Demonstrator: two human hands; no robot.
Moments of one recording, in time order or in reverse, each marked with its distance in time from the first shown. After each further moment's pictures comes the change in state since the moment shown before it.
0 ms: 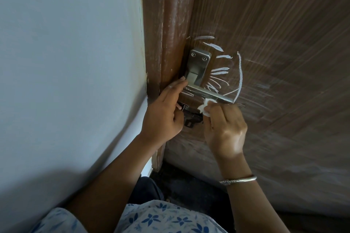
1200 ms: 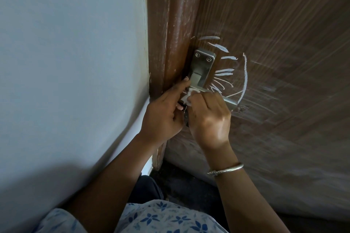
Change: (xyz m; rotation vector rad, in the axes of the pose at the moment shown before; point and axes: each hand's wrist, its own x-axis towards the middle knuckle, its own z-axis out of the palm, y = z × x) left_hand 0.003 -0.006 -0.002 0.012 0.025 -0.008; right_hand 0.022 -0.021 0.027 0.039 -0.095 -0.053
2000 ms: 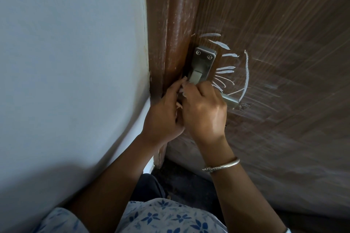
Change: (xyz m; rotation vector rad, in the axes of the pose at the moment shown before) left_hand -0.003 0.008 0.002 -0.030 0.012 -0.104; right_hand 0.018 -0.017 -0.001 -0.005 -0.076 0.124
